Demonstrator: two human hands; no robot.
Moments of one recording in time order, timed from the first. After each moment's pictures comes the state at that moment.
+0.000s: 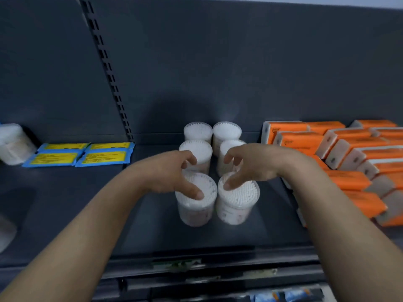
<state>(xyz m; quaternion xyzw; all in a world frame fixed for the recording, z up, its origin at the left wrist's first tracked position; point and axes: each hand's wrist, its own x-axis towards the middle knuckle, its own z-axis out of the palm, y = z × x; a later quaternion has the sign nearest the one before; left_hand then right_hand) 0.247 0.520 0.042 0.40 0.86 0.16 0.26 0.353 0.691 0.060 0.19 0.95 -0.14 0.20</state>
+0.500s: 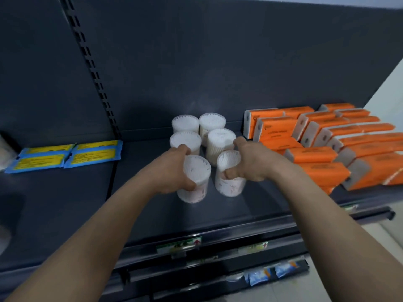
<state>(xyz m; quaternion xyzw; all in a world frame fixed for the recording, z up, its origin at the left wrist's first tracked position) 0.262 0.517 0.017 0.44 0.85 0.19 0.20 0.387 0.673 0.032 0.33 0.93 -0.17 0.07</state>
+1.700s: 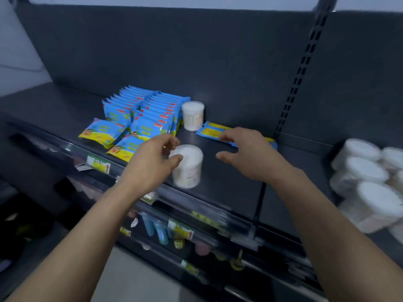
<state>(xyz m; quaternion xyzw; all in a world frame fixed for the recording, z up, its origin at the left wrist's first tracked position) 0.201 0.192 0.022 0.15 0.91 0.38 -0.09 0.224 0.396 0.049 -0.08 0.97 -0.20 -0.07</state>
